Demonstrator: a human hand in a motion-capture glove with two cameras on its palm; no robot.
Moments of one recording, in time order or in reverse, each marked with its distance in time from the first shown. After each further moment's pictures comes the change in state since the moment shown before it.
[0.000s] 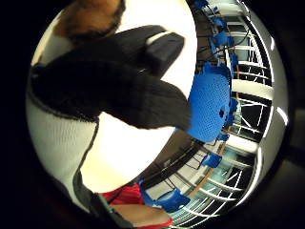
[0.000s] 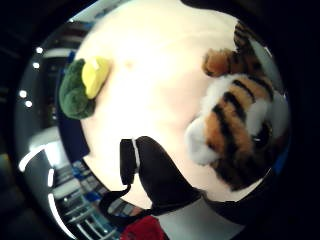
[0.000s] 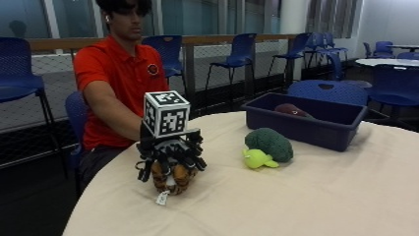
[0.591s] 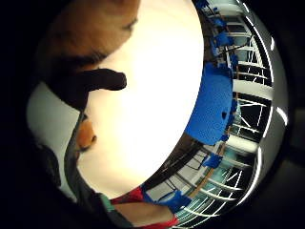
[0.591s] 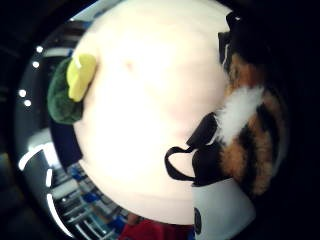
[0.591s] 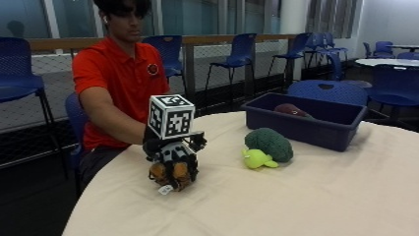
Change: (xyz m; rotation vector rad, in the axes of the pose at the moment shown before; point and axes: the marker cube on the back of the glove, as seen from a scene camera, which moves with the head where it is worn) arm -0.009 -0.005 0.013 0.044 0.036 -0.022
